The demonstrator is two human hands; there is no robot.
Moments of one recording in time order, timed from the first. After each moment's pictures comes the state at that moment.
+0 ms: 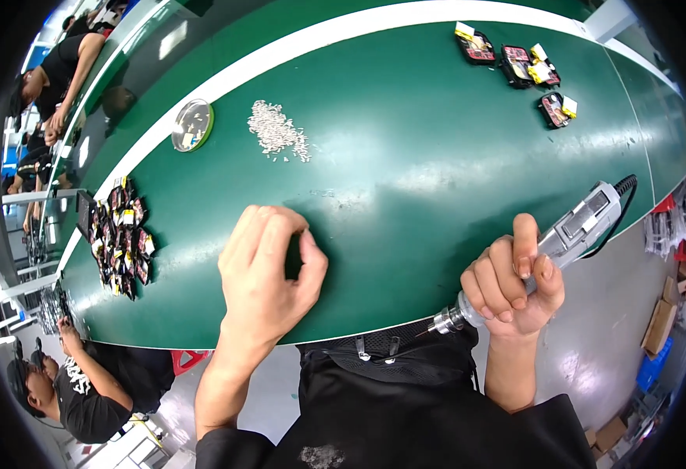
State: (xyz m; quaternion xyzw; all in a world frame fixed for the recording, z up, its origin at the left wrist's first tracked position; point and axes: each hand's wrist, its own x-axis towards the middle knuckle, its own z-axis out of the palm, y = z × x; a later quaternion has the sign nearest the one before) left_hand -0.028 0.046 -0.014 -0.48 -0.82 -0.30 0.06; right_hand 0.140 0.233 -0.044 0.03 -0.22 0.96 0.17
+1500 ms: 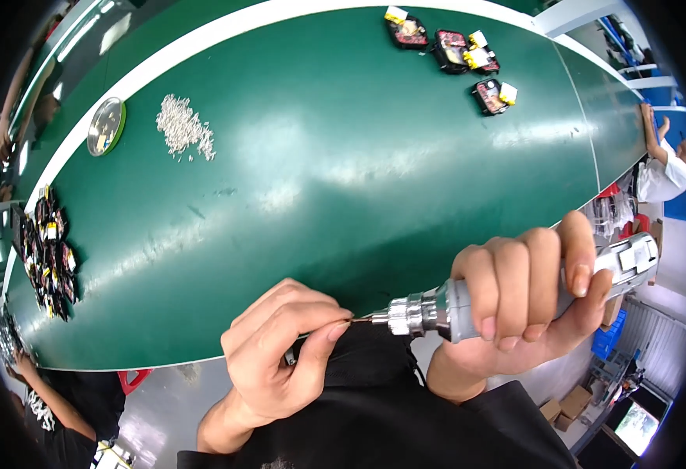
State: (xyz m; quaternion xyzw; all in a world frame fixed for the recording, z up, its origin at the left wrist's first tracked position) left_hand 0.053 0.074 -0.016 -0.37 -0.66 -0.63 -0.17; right_hand 0.135 0.232 0.016 0.03 -0.27 0.88 0.40
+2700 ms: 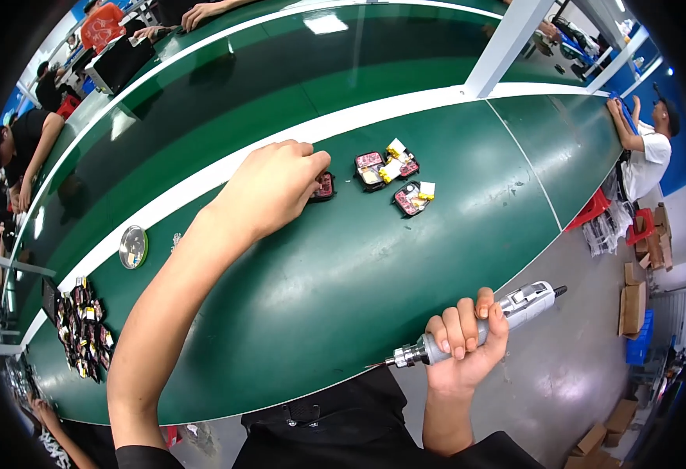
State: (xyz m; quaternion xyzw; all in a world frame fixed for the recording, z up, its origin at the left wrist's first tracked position) left_hand -0.099 0.253 0.019 -0.69 -0.72 -0.10 -0.02; right_hand 0.188 0.268 -0.012 -0.16 -0.16 0.84 0.49
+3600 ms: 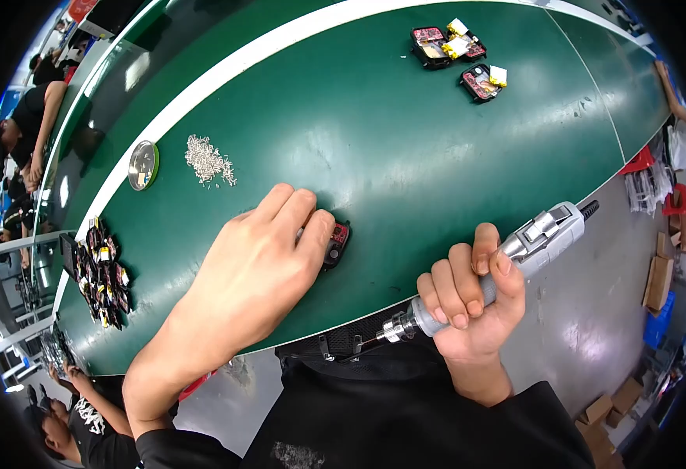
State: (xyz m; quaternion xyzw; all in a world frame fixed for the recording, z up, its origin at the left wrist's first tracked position) left_hand -0.022 0.114 0.029 -0.70 -0.70 -0.07 -0.08; right_hand 0.170 0.217 -0.031 -0.10 -0.19 0.93 0.31
